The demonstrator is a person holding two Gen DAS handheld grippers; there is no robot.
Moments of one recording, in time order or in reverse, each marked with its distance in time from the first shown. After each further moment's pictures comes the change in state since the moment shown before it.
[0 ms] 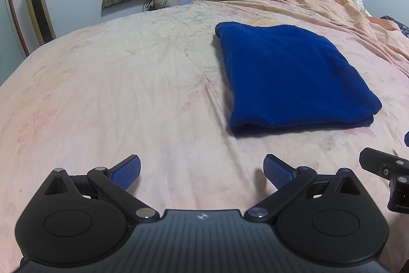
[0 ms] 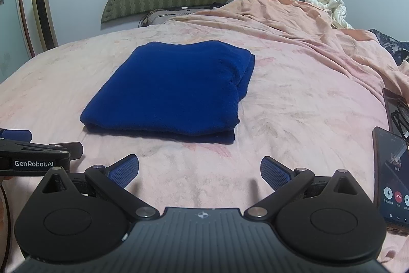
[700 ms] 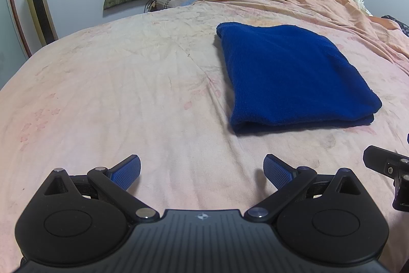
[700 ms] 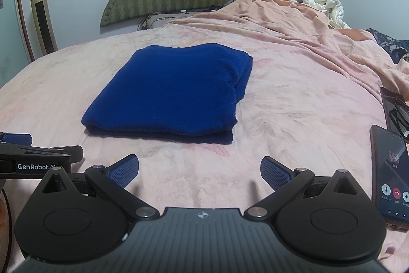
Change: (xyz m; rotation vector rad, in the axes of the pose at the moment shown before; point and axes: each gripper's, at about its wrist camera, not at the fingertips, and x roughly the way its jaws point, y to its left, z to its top) left arm -0.002 0.001 -0.002 0.001 -0.003 0.009; right arm -0.007 -0.003 -0.002 0.012 -0.012 0.001
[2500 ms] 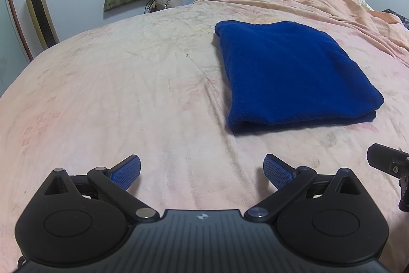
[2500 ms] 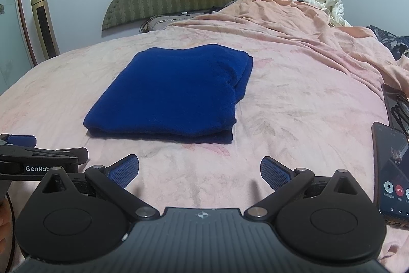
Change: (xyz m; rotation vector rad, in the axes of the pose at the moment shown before) left arm 0.000 -0.007 0.000 0.023 0.005 0.022; right arm -0.001 -0.002 -0.002 0.021 -0.009 0.014
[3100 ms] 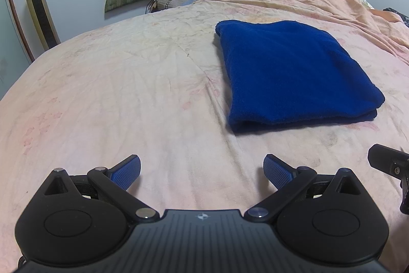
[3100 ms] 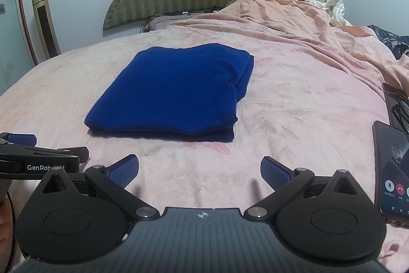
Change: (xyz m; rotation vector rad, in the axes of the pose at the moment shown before) left arm -0.001 -0.002 0.000 0.005 0.001 0.008; right arm -0.001 0.001 -0.003 -0.001 -0.001 0.005
